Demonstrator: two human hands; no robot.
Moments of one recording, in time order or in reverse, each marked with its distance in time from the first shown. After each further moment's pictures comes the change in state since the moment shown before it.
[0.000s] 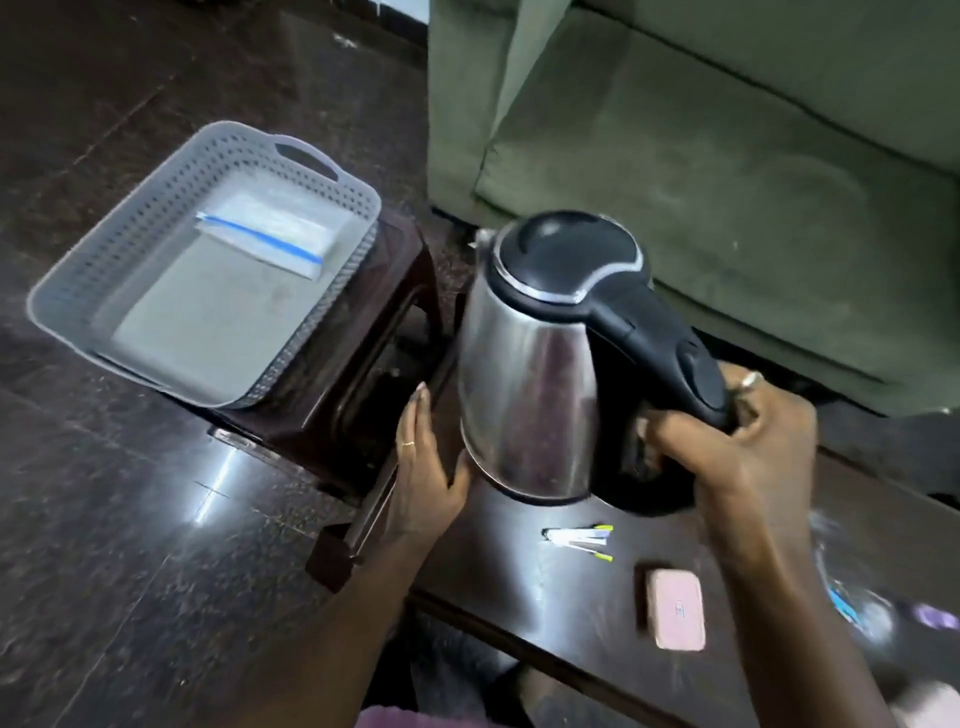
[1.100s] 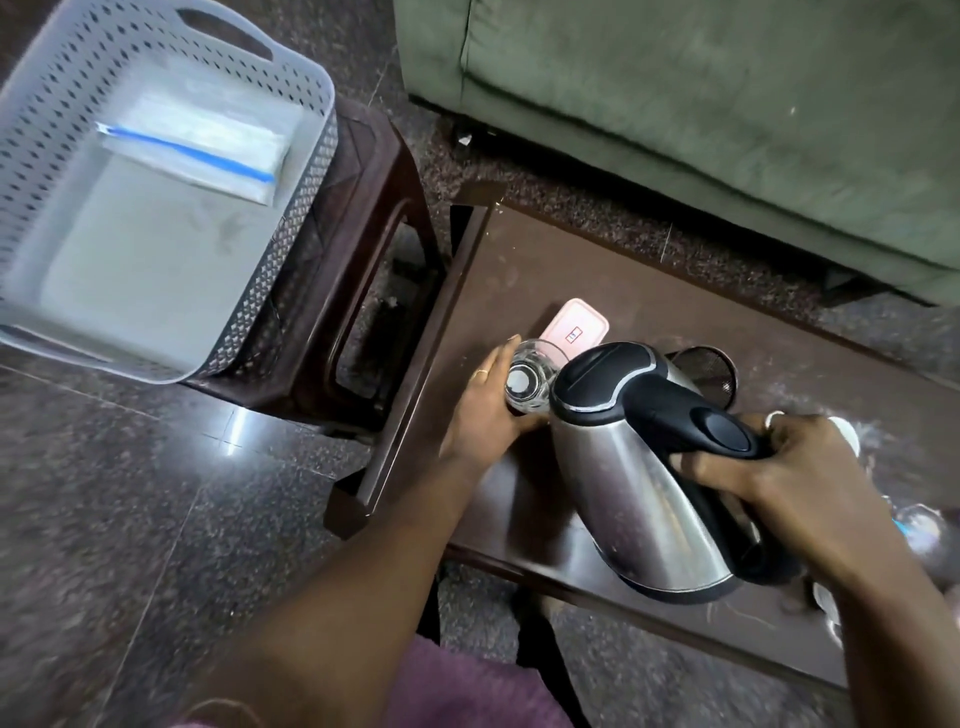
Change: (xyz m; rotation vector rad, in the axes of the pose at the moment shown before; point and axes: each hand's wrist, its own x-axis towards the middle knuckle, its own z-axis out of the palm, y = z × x) left_hand 0.028 -0.019 0.064 -0.046 -0.466 -0.218; right_hand -0.001 0.084 -0.024 -0.393 -0.239 0.527
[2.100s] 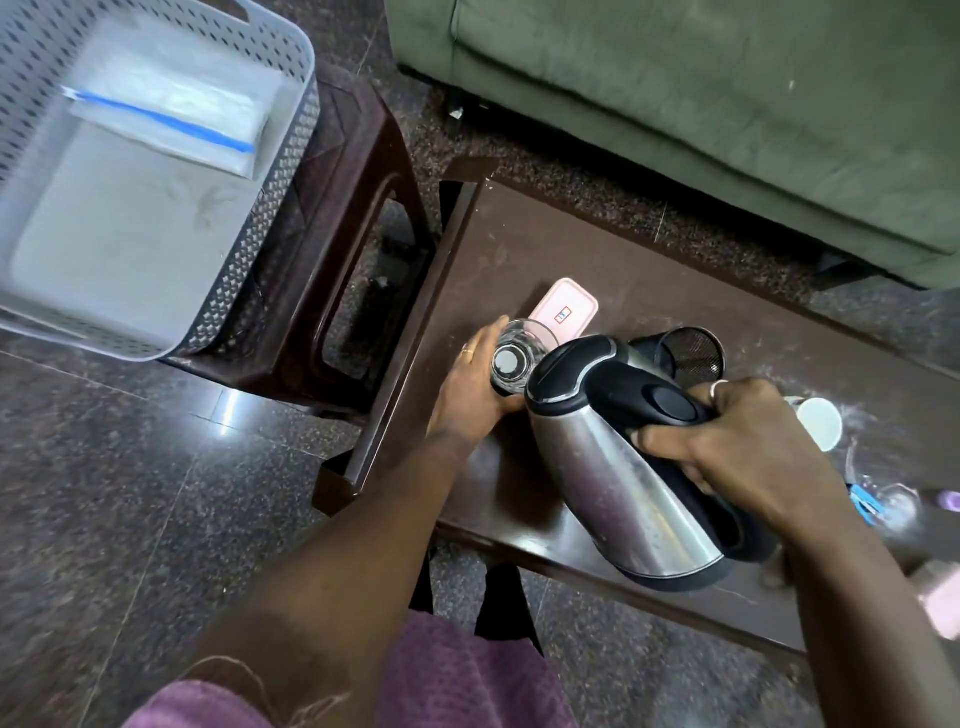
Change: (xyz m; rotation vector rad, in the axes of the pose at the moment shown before) left_hand 0.001 -0.003 0.001 0.052 0.049 0.030; right_hand 0.011 -0.009 0.007 -0.173 -0.081 0.078
